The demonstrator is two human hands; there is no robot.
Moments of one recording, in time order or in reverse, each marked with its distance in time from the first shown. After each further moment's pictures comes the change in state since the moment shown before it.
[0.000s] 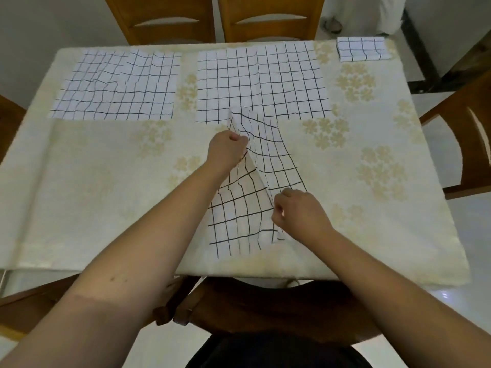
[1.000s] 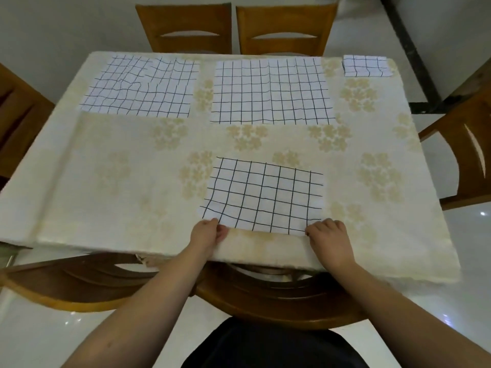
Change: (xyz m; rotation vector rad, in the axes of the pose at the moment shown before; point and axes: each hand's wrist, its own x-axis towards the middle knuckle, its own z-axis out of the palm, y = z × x) left_hand -0.120 -0.195 -0.012 -0.514 0.118 -0.630; right_hand -0.106 0.055 0.054 -0.270 -0.066 0.096
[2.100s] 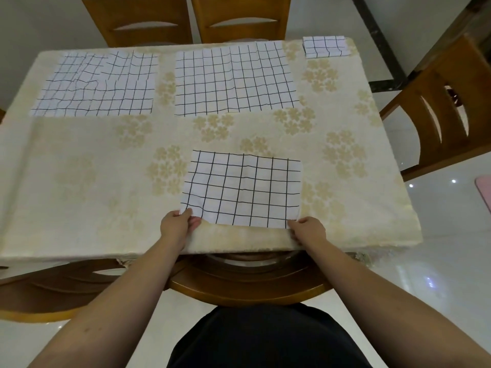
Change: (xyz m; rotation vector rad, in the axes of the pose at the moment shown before) left_hand -0.006 0.005 0.008 -0.110 0.049 0.098; right_hand -0.012 0.010 0.009 0.879 -0.358 0.979
